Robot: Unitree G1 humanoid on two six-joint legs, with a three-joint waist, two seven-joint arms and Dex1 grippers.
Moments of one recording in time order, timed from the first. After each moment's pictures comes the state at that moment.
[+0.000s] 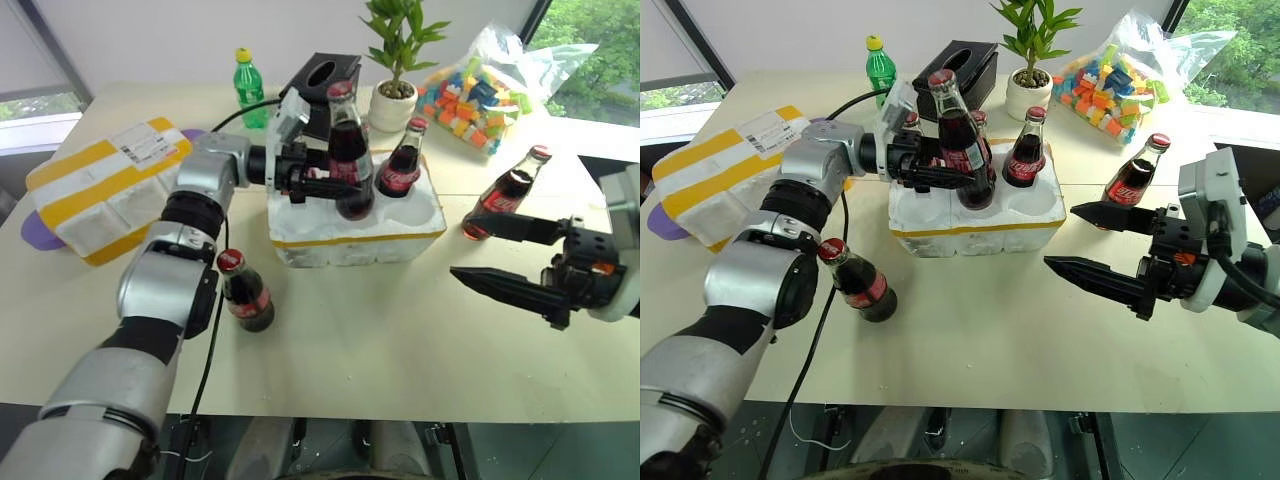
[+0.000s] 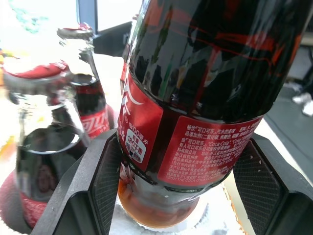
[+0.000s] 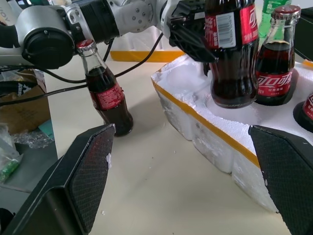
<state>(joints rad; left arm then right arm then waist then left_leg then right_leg) -1.28 0.29 -0.09 1.03 -0.25 0.15 -1.53 -0.02 -1.08 -0.67 -0.63 1.32 0.92 0.72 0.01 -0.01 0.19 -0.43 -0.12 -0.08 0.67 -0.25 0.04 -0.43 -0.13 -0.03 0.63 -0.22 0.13</state>
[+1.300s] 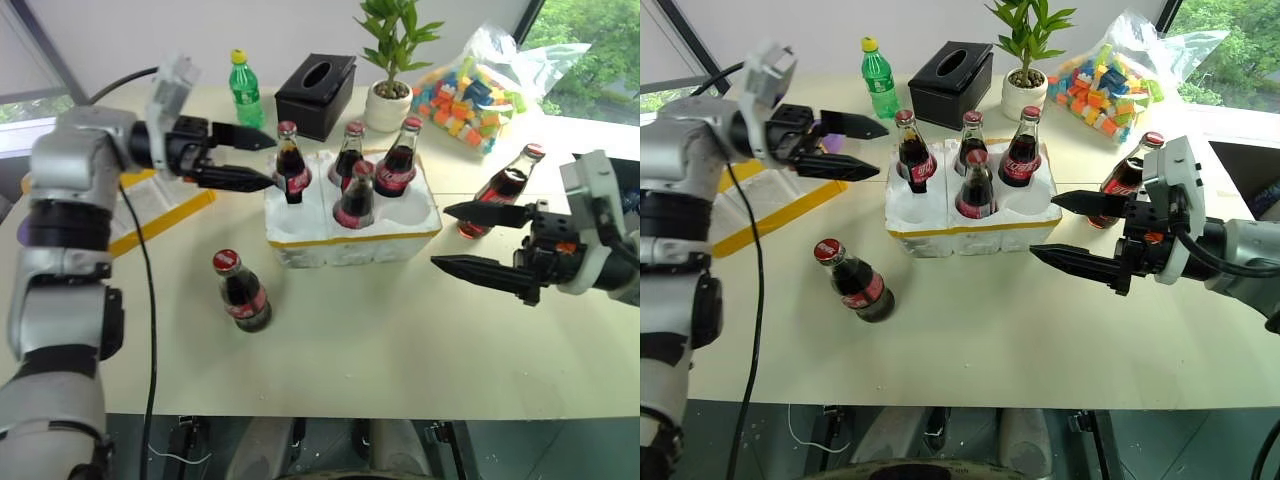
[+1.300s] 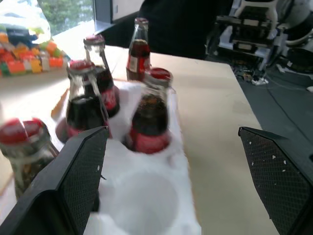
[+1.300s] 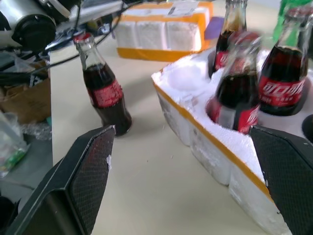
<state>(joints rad) -1.03 0.79 -0.01 0.38 -0.49 0.65 -1.61 -0.24 -1.07 -0.37 -0.48 1.10 0.82 0.88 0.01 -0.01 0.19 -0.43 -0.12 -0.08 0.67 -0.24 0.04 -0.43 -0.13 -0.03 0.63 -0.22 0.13</state>
